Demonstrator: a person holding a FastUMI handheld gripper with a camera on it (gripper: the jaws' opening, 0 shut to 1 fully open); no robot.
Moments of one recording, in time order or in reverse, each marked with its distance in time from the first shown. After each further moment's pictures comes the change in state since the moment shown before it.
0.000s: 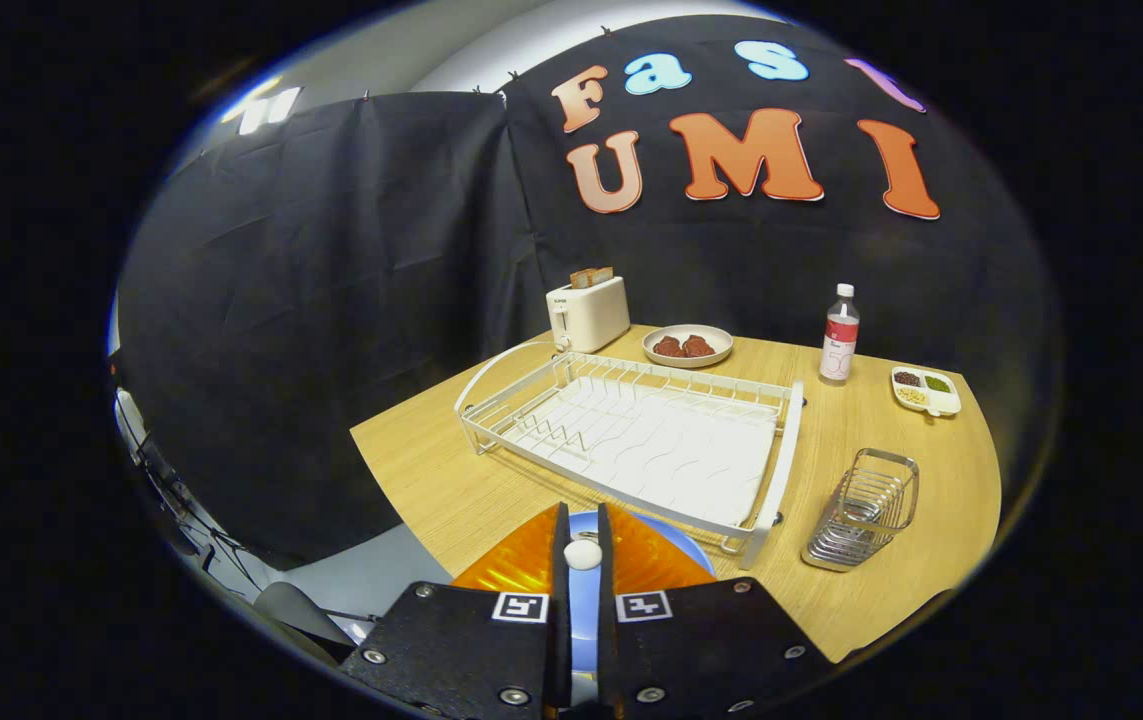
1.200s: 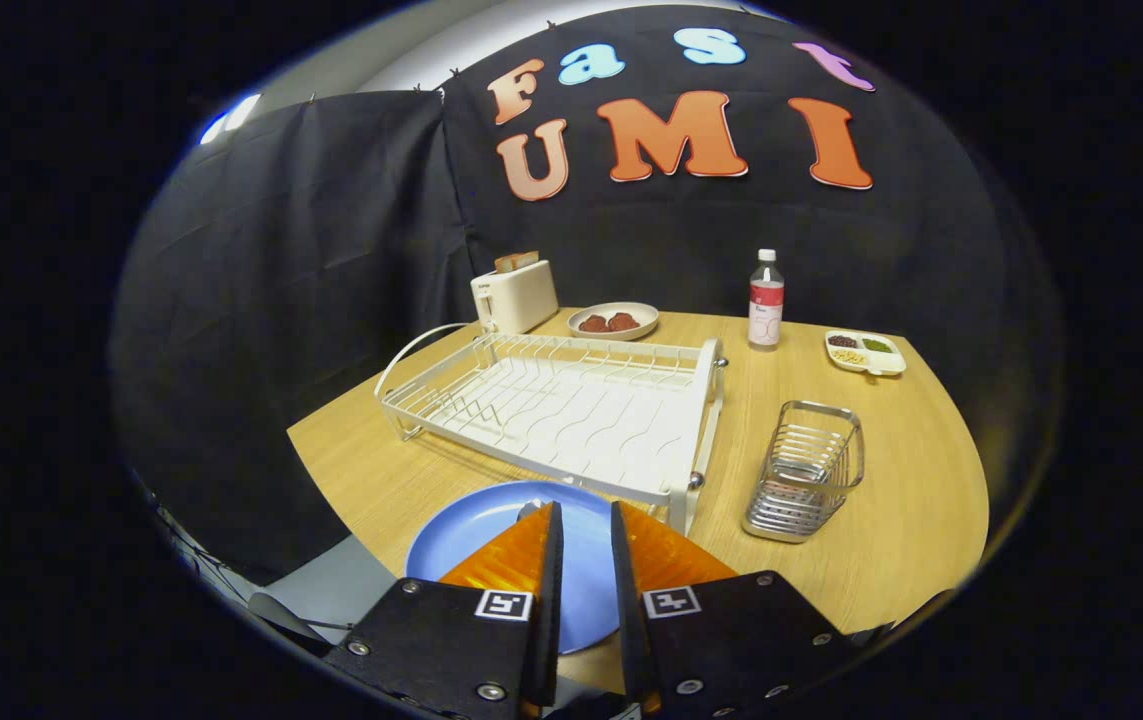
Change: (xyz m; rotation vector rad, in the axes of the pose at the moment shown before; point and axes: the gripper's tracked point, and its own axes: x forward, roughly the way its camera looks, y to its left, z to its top) arm -0.017 -0.072 -0.015 0.085 0.003 -0.218
